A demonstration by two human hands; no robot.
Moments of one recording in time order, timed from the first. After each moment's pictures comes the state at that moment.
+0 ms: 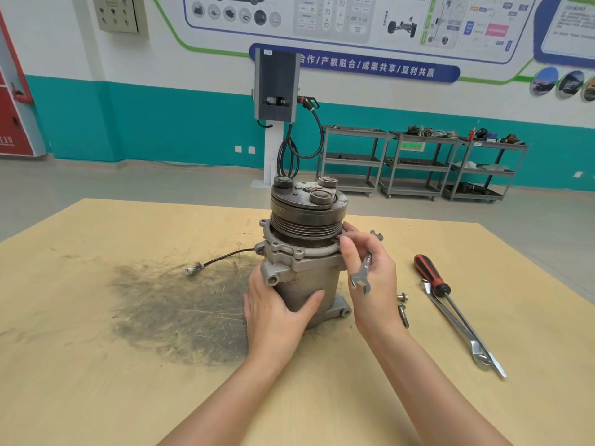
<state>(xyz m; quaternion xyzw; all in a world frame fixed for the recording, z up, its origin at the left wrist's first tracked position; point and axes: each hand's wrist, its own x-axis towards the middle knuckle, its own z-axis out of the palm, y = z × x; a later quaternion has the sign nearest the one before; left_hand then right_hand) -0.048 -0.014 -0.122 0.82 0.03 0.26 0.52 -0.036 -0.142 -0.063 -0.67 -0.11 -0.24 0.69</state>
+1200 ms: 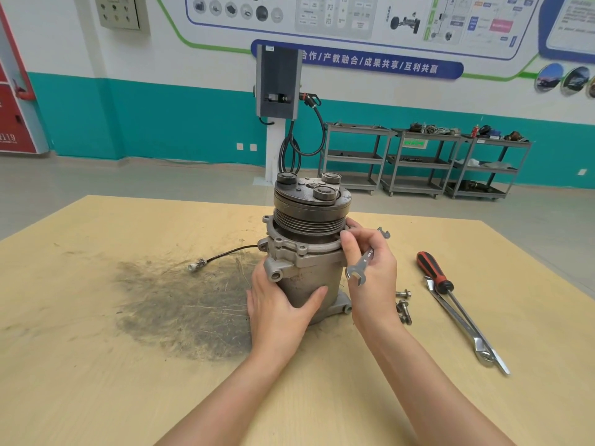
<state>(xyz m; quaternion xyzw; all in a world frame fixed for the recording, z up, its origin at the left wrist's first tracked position) -0.049 -0.015 -0.121 0.82 0.02 0.26 0.52 -0.032 -0.135 -0.064 -0.65 -0.09 -0.27 0.71</state>
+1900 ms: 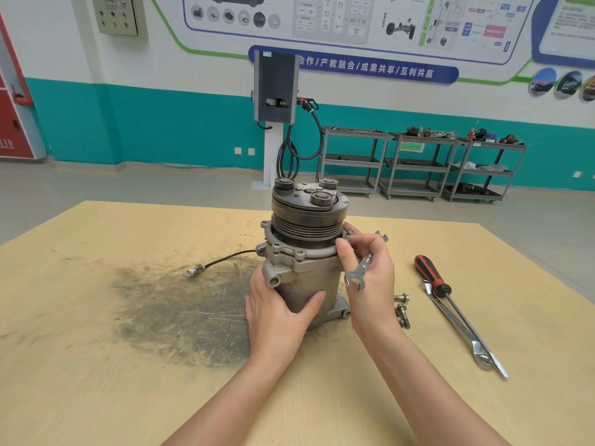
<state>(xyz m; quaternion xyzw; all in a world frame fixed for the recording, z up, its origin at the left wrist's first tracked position) -0.048 -0.014 -0.122 0.82 0.03 0.26 0.51 -0.031 -0.136 -0.068 -0.65 -0.10 -0.27 0.70</state>
